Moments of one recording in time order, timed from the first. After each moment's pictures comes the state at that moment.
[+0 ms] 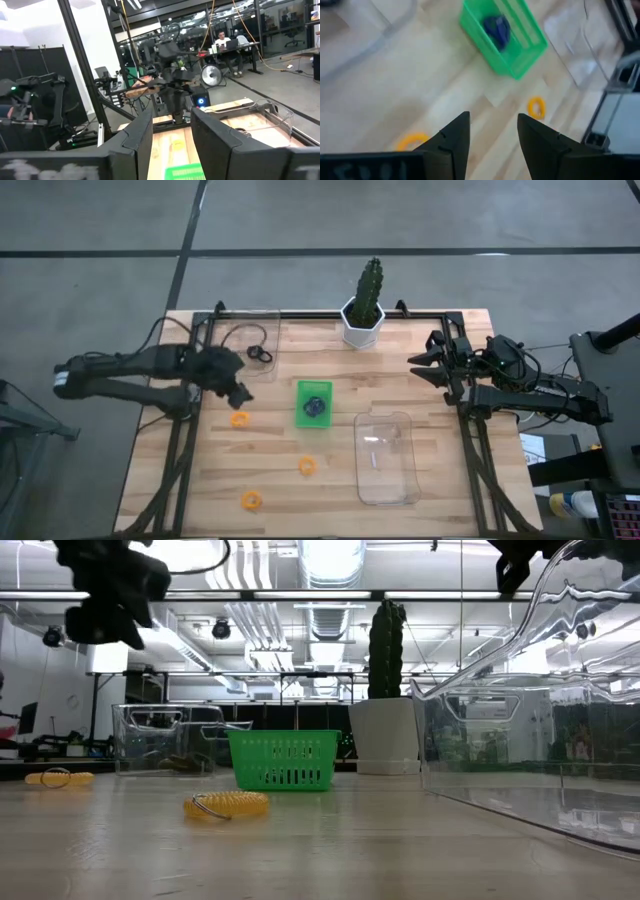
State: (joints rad) left arm 0.11 0.81 0.83 -0.89 0.12 -0.81; right arm -0.26 0.45 0.47 0.14 -0.31 0.31
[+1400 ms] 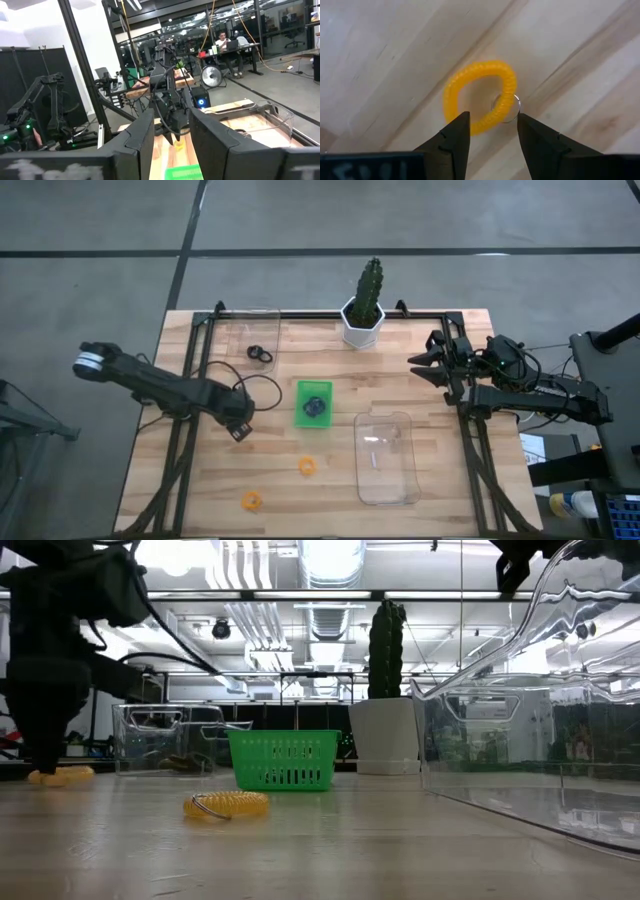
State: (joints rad) left arm -0.19 1.13 0.53 -0.82 -0.03 -0.94; right arm -0.26 0.45 0.47 0.14 -0.31 0.31
